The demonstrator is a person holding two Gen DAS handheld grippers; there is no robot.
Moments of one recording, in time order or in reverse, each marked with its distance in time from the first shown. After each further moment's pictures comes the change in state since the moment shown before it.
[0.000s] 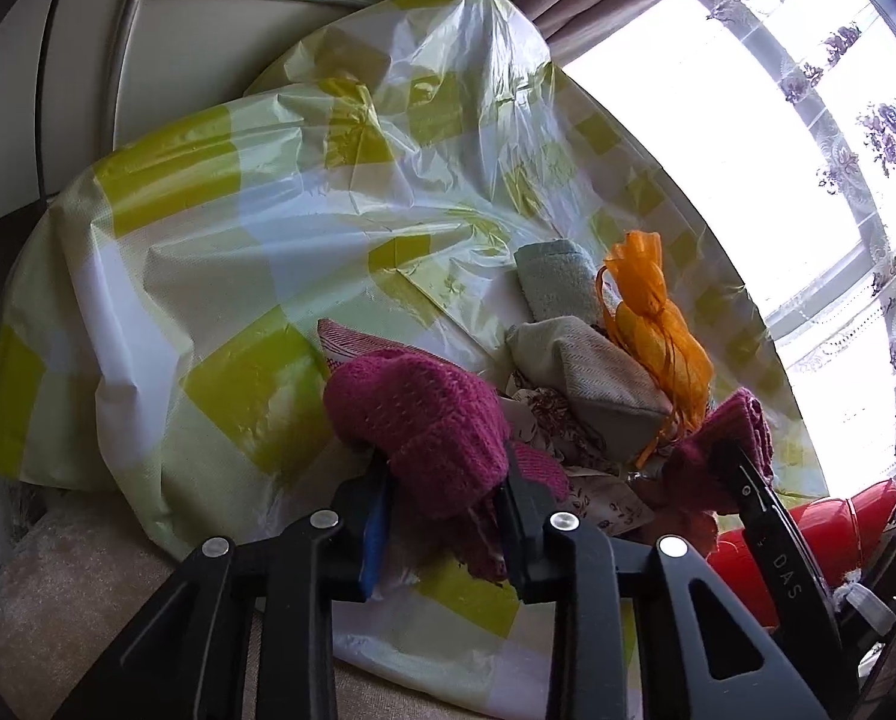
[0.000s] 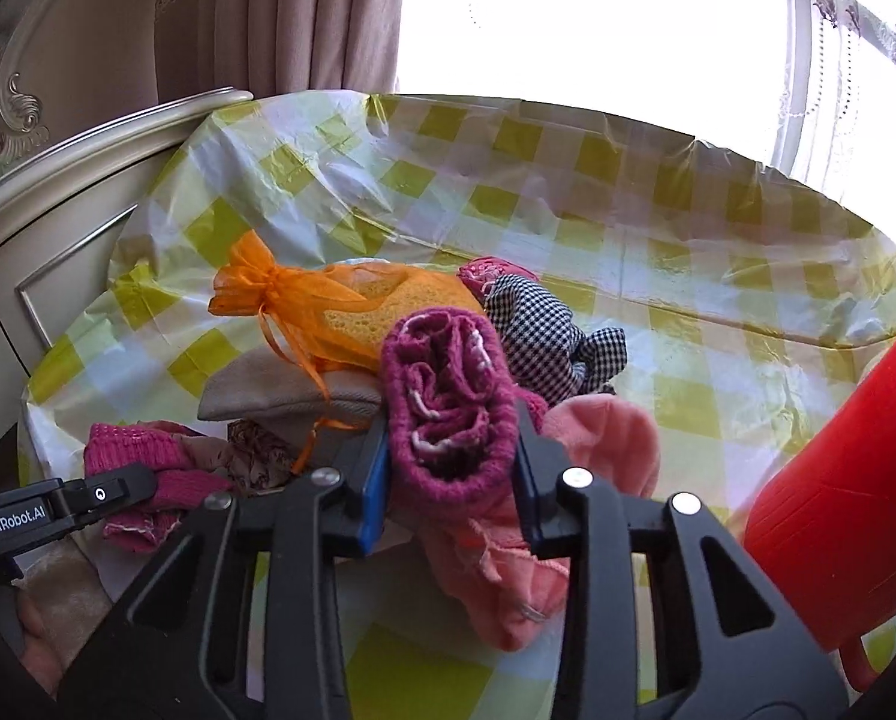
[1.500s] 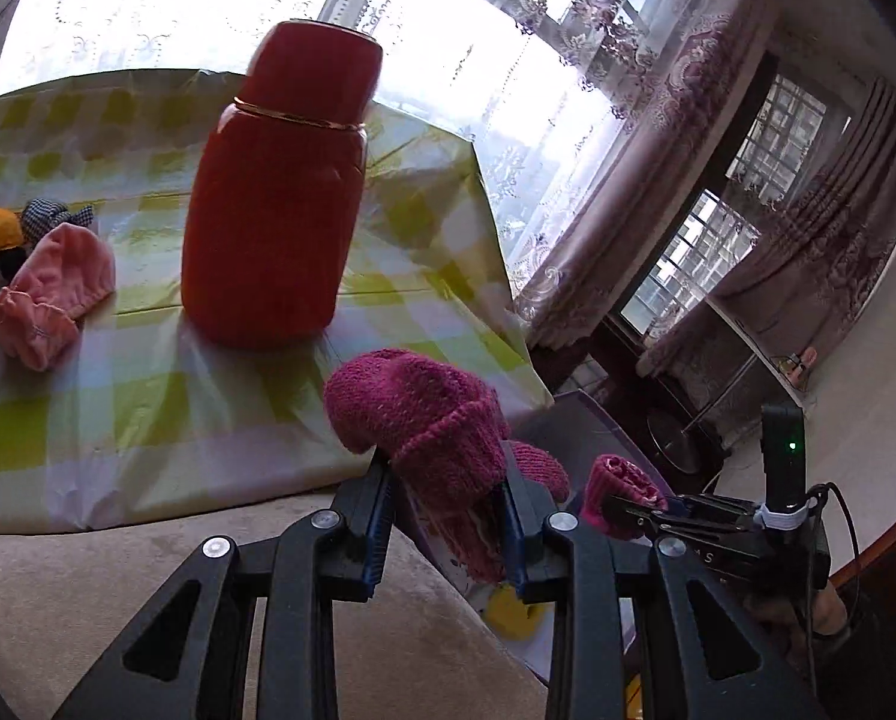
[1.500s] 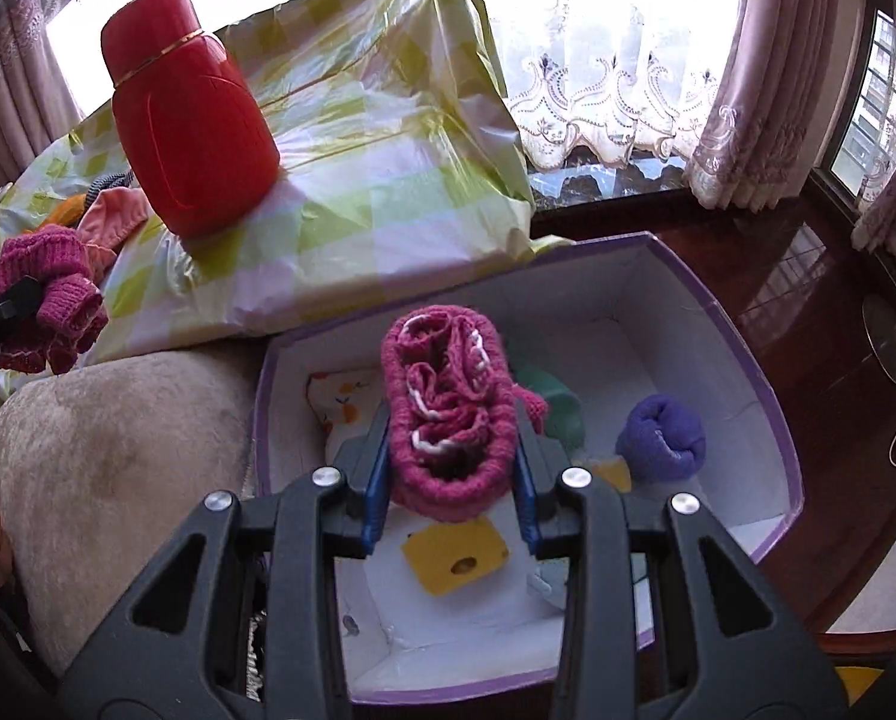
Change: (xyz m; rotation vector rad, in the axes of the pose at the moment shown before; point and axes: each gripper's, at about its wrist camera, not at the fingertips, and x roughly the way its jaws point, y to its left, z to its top) left arm -0.085 -0.259 -0.256 0.853 0.364 -0.573; right arm -0.290 -0.263 -0.238 0.535 0.357 -0.346
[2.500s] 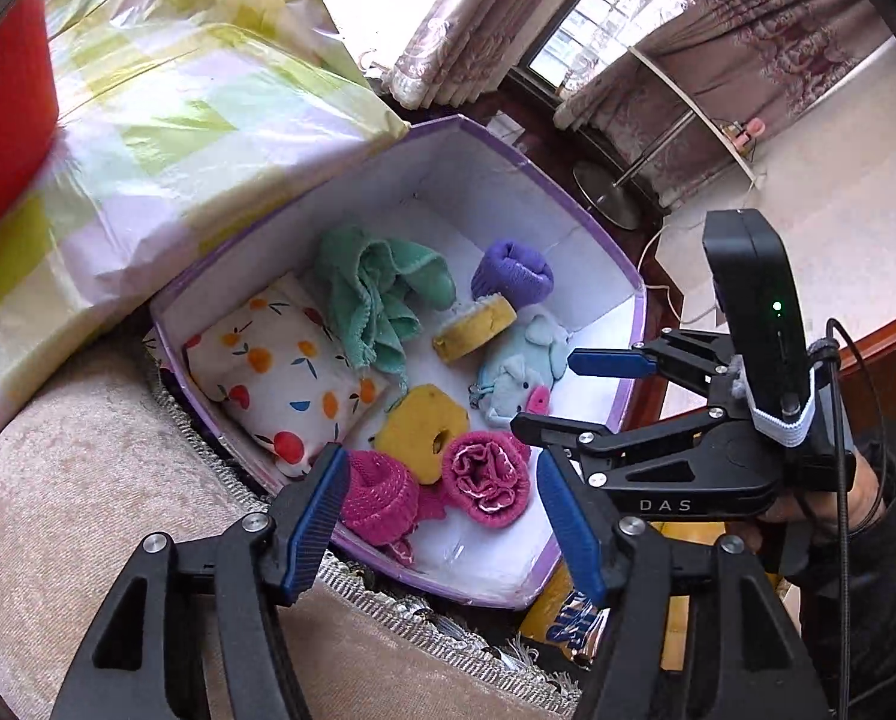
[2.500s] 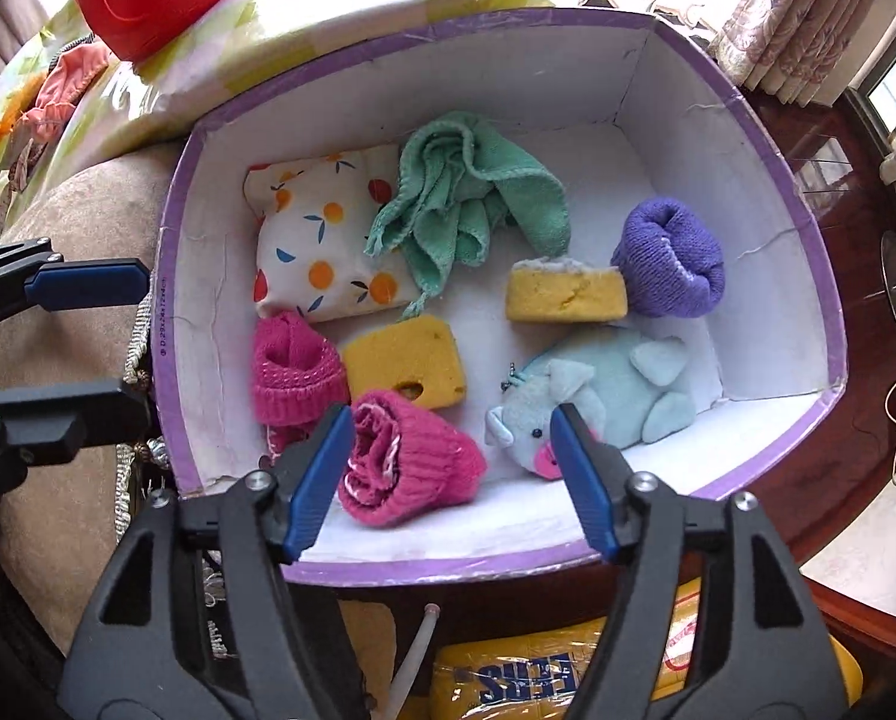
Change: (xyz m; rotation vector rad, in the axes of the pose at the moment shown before) left arm 0.107 -0.068 -0.038 0.182 0.550 -0.157; right arm 0.034 -0.028 -0.050 -0.047 0.343 0.006
